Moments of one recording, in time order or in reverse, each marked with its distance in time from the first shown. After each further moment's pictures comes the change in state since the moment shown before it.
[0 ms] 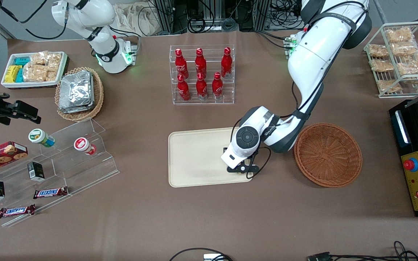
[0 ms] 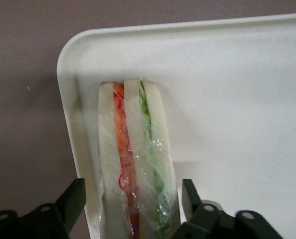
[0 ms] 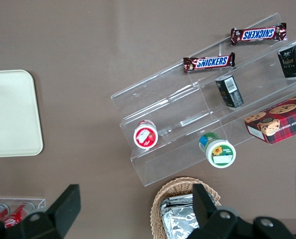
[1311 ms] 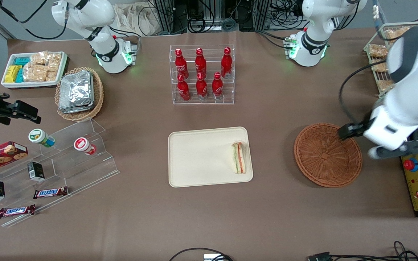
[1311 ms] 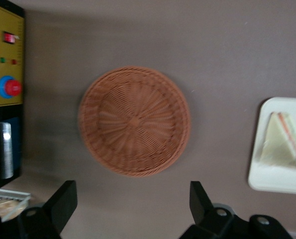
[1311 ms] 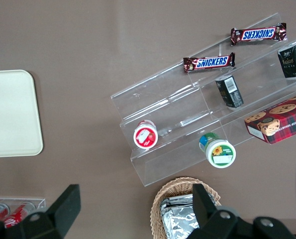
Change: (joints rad) arm 0.479 -0.580 0.005 0.083 -0.052 -0.622 0.425
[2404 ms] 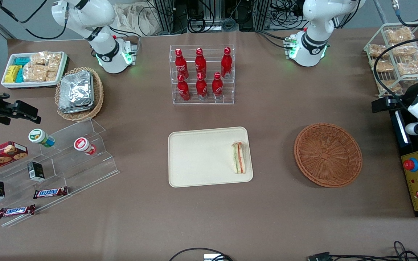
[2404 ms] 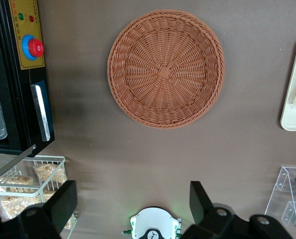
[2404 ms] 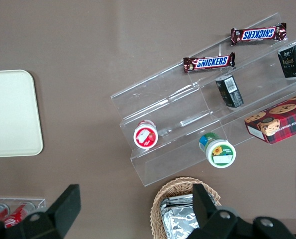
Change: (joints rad) arm 0.101 -0.051 0.023 0.005 -0.033 -0.202 0.201
